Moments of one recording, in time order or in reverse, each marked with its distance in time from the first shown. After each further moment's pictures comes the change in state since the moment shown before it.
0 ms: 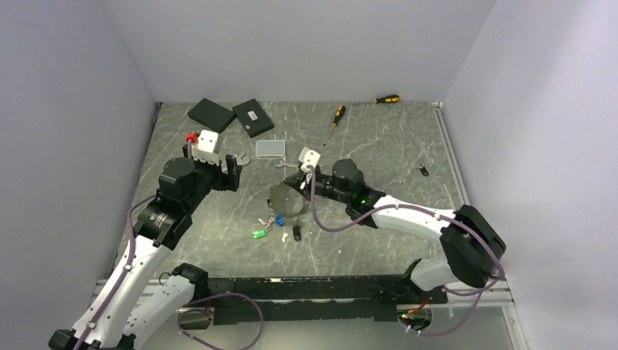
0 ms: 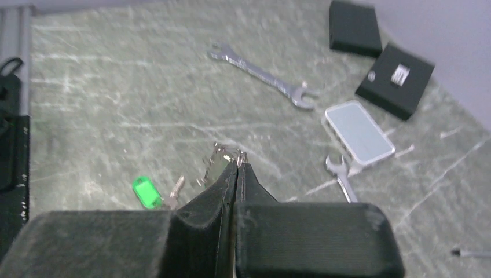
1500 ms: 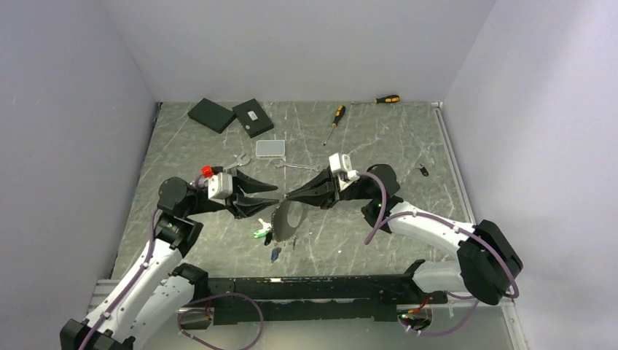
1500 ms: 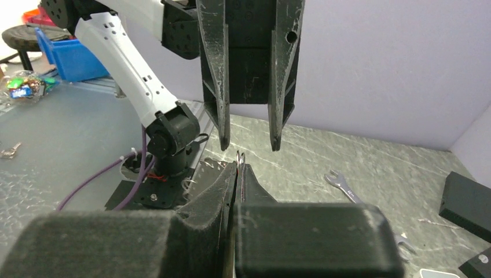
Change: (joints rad) left arm -0.001 -0.038 -0.279 0.789 1.133 -0.039; right arm -0.090 -0.170 -0.117 0.523 -0.639 0.332
